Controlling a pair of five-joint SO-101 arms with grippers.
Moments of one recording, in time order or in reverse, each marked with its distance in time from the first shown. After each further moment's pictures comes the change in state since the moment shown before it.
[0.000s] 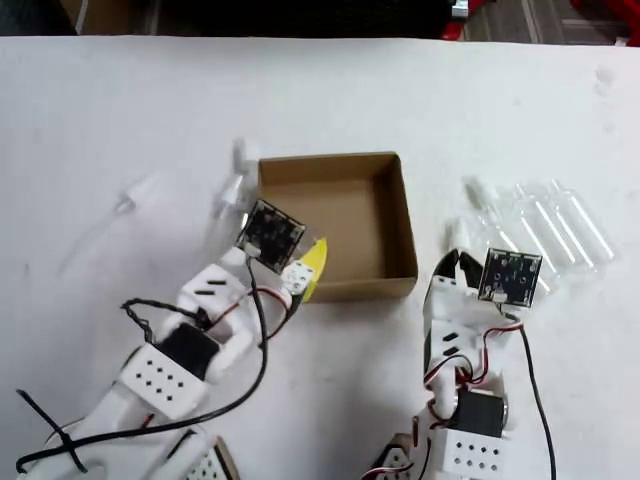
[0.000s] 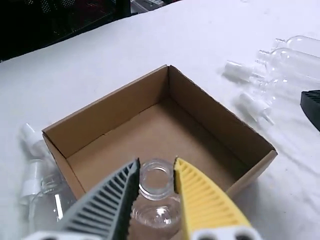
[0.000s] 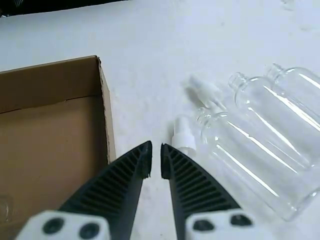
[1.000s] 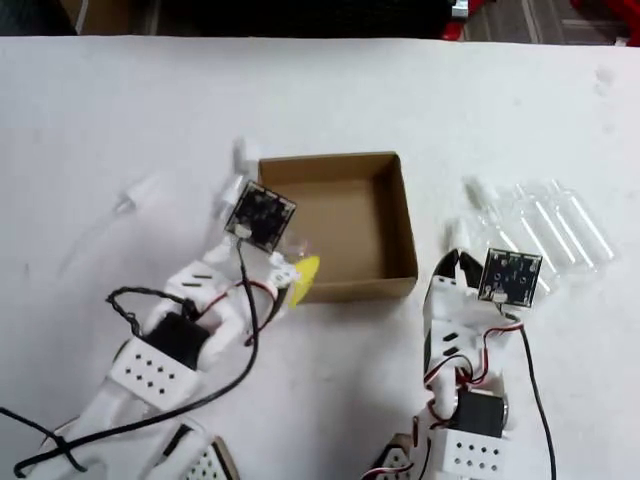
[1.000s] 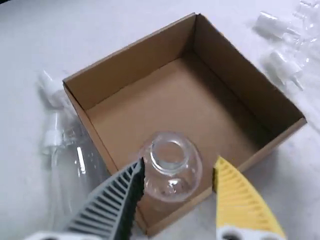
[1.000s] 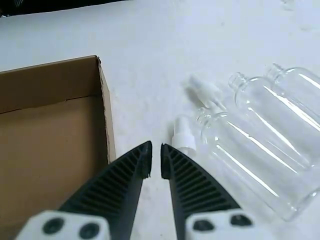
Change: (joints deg) left arm -4.3 0.6 -4.8 13.5 1.1; right arm 0.0 0.0 0.0 0.0 0.0
